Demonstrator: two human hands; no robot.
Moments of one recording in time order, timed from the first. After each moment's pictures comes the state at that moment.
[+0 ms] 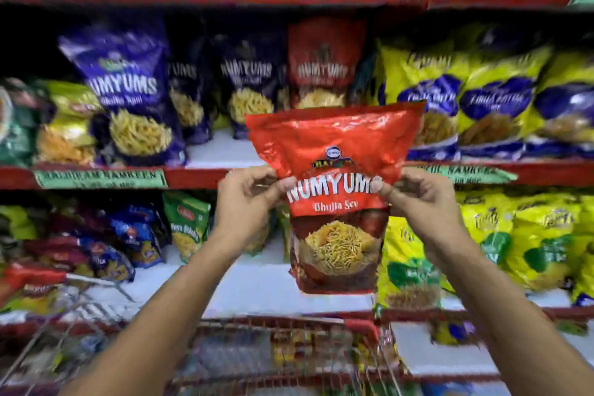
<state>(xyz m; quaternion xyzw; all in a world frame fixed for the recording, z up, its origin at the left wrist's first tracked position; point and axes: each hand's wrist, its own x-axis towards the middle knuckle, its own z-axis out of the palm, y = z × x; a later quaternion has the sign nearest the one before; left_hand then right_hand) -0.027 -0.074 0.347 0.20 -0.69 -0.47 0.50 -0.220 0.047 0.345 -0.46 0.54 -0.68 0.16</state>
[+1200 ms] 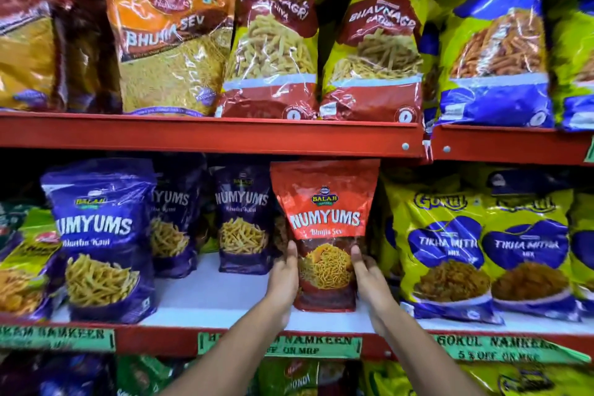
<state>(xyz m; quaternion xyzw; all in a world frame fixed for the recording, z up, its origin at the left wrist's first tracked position) -0.187 -0.235 0.369 0.36 -0.57 -0.60 0.43 -0.323 -0.170 0.352 -0.36 0.63 -0.66 0.20</state>
